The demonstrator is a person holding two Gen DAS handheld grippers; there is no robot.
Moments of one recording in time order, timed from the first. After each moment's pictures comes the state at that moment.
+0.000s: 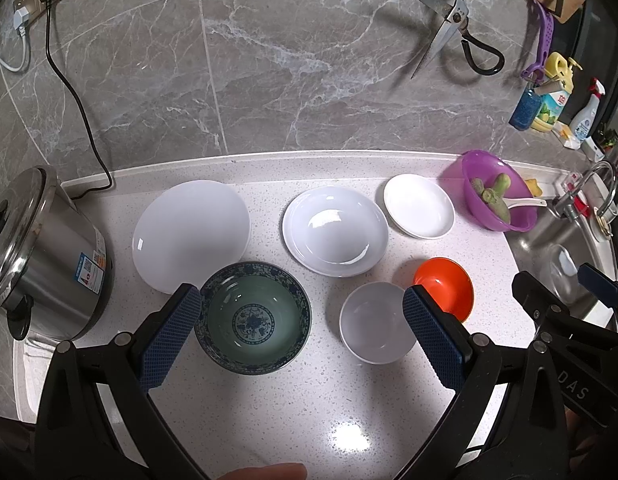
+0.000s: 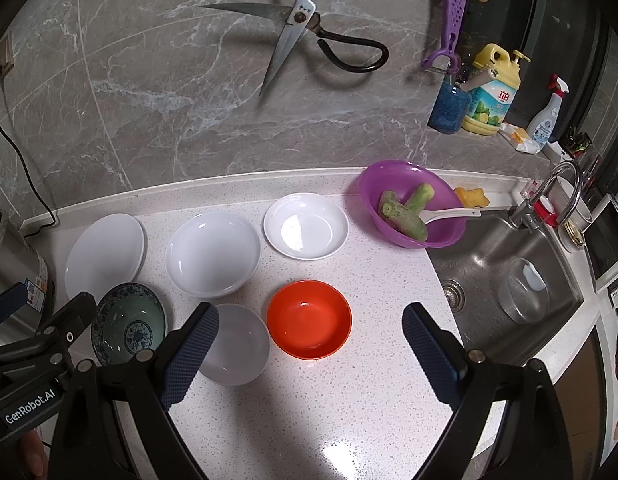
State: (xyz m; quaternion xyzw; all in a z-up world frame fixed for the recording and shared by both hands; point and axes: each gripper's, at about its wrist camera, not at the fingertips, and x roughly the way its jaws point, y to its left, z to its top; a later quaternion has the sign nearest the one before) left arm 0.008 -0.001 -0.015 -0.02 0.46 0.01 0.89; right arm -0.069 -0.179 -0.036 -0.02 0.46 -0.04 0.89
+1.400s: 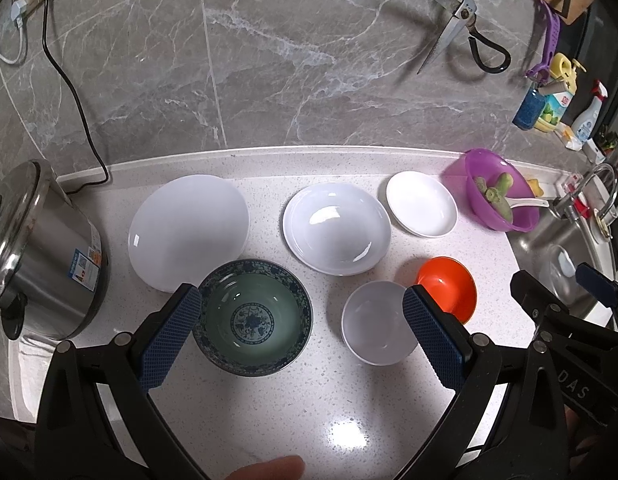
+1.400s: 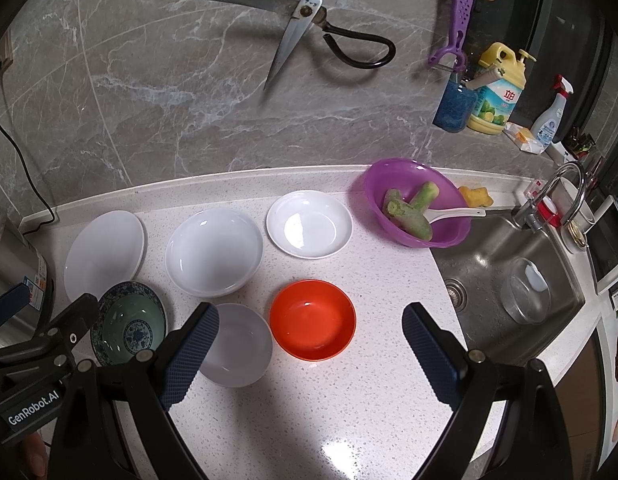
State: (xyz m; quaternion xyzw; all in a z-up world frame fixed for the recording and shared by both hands) left arm 0.013 0.006 -0.026 -0.04 0.47 0.01 0.88; right arm -0.066 -0.177 -0.040 -0.02 0.46 -0.04 0.88
